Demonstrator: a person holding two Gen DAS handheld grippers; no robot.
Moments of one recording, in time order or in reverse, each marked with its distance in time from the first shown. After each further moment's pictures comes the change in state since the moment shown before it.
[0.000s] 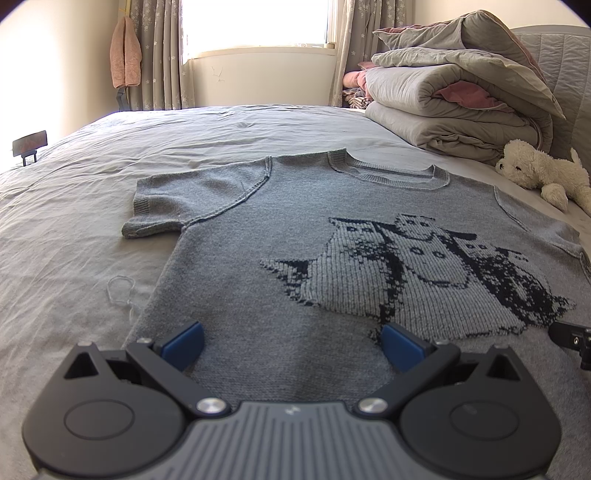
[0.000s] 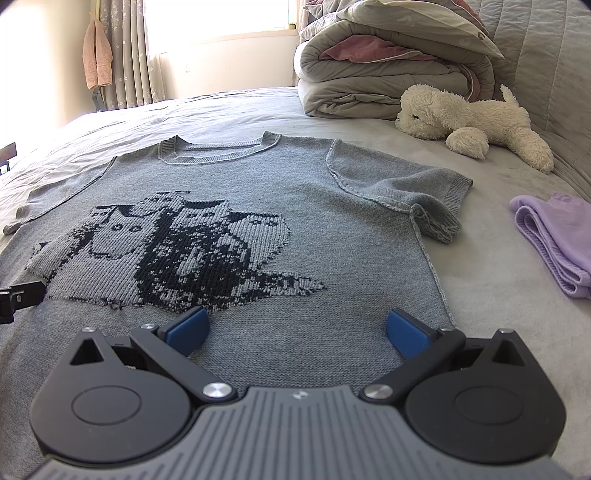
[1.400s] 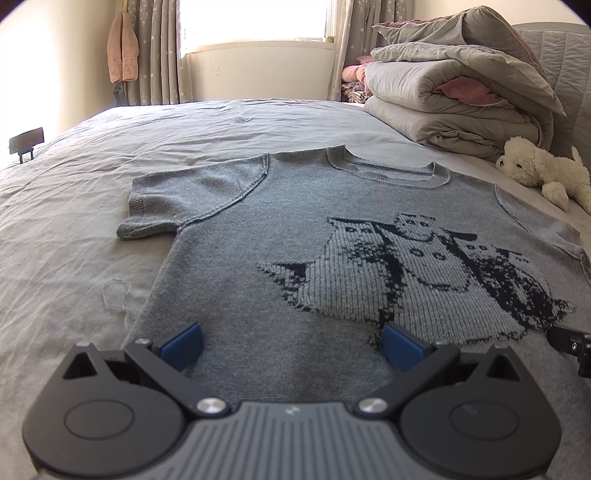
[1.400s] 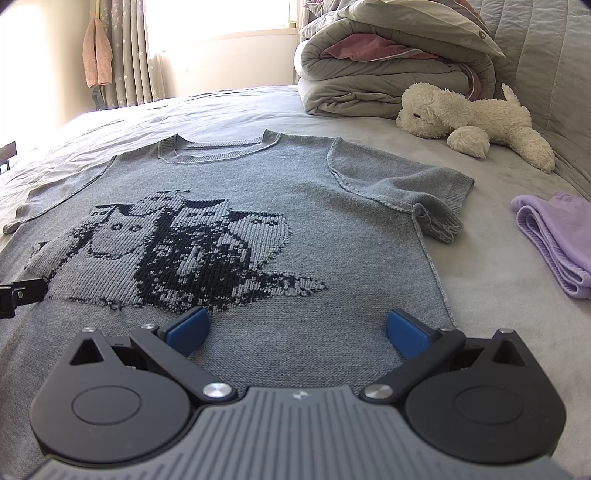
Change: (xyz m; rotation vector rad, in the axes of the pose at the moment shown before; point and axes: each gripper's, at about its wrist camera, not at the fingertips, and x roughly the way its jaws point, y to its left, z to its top) left arm 0.006 0.000 0.010 -0.005 0.030 -0.010; right arm 0.002 0.002 0.001 -0.005 0.010 -0.003
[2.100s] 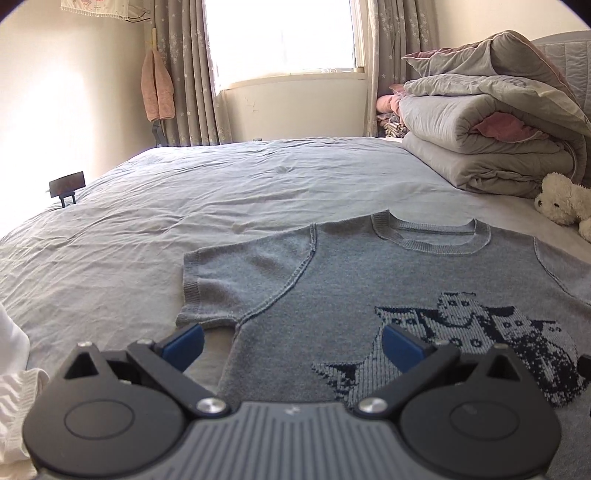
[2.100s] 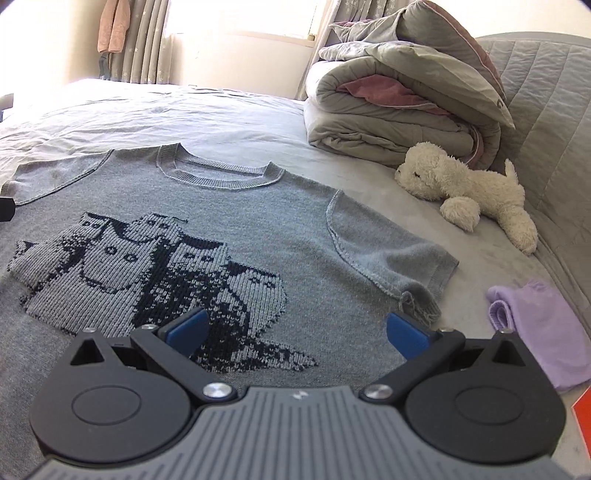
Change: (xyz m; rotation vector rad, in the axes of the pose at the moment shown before) left arm -0.021 0.004 0.054 0.023 -0.115 0.167; right arm -0.009 0.031 0.049 -0.197 -0.041 -0.138
